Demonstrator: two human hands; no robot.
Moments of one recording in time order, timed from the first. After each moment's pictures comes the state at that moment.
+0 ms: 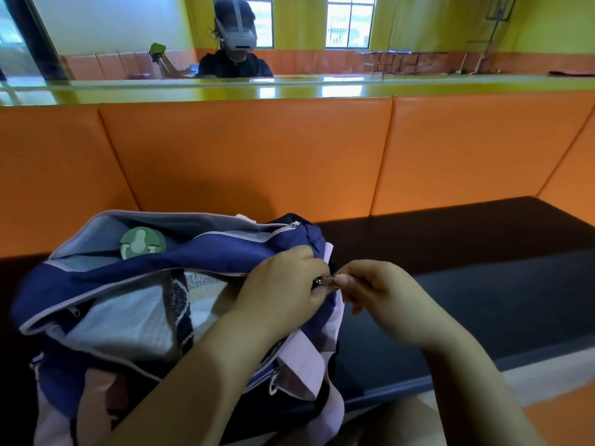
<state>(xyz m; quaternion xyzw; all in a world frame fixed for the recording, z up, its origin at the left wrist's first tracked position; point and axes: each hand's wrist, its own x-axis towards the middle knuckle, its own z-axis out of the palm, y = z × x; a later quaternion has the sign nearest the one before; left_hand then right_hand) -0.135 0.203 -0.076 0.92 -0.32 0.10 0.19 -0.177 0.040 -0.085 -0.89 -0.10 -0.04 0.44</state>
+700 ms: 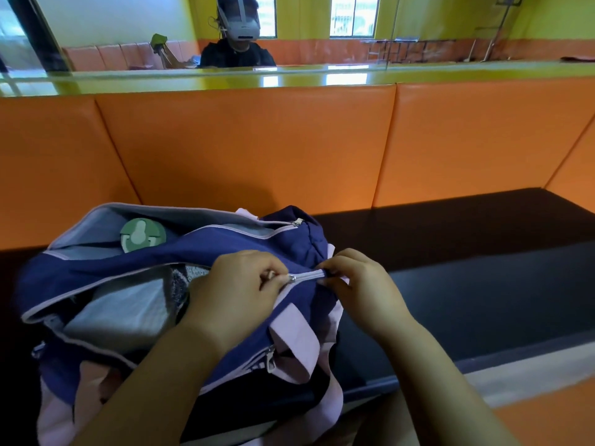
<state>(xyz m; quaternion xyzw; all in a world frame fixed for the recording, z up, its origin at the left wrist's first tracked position) -0.141 0.242 -0.087 0.92 -0.19 0.11 0.32 -0.148 0.052 -0.132 -0.92 -0.07 -0.18 0.33</state>
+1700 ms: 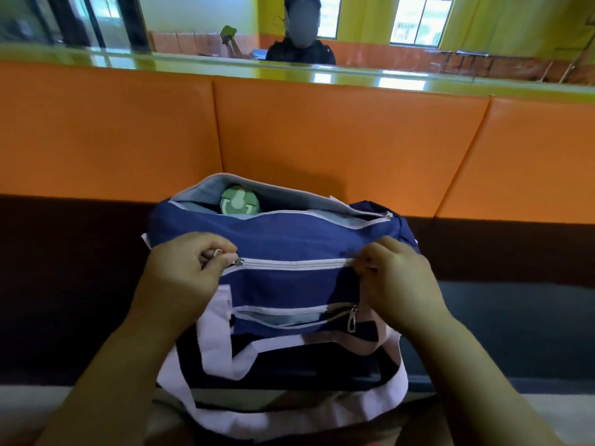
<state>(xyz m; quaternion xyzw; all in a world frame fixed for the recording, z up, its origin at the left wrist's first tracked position) -0.173 0.402 -0.094 0.88 -0.07 0.23 0.40 -0.156 0.132 -0.116 -0.95 -0.11 -0.25 0.15</state>
